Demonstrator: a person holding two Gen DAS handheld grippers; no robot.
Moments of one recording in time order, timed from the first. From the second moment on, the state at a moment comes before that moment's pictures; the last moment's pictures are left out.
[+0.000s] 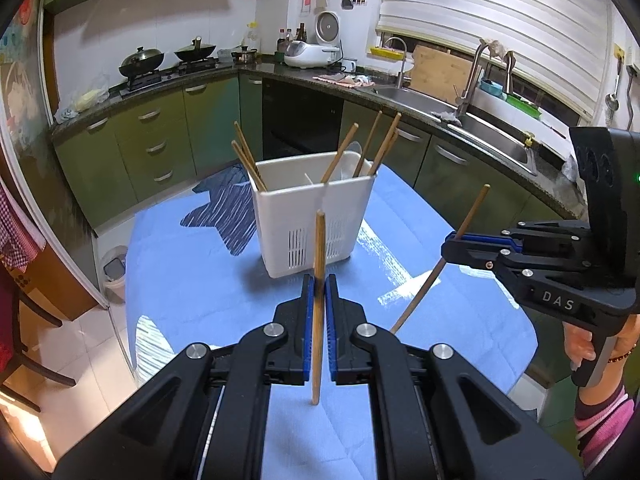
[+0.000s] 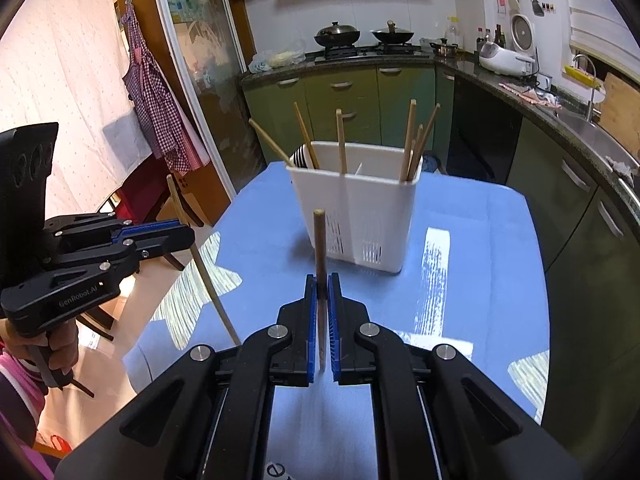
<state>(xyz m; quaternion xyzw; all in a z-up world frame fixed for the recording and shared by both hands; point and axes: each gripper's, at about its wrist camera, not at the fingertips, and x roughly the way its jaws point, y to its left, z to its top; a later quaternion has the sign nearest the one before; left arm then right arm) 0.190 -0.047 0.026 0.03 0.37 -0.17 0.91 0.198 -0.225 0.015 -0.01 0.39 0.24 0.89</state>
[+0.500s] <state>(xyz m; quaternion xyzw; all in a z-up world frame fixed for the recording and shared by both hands) 0.232 -0.054 0.112 0.02 0.29 -0.16 0.94 0.229 -0.216 0.050 -0.02 0.37 0.24 0.90</state>
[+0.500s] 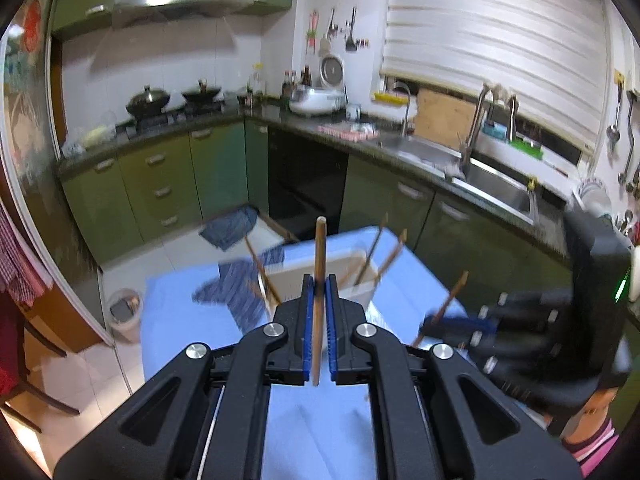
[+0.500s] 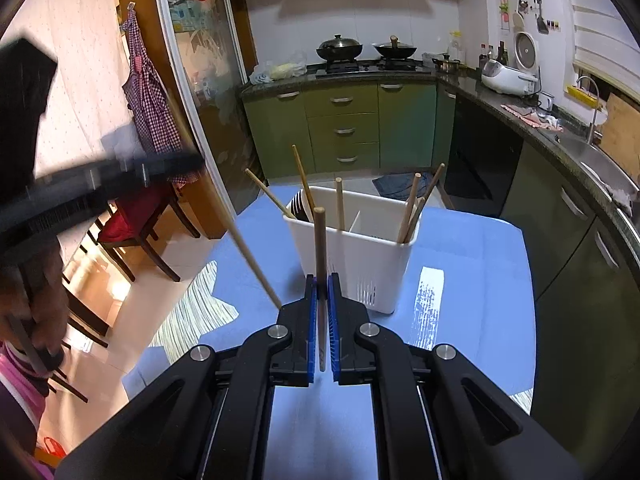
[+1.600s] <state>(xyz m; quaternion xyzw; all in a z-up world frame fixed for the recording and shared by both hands) 0.294 -0.050 0.100 0.00 0.31 -0.13 0.94 0.236 -0.240 0.067 0.00 0.35 0.24 0.91</state>
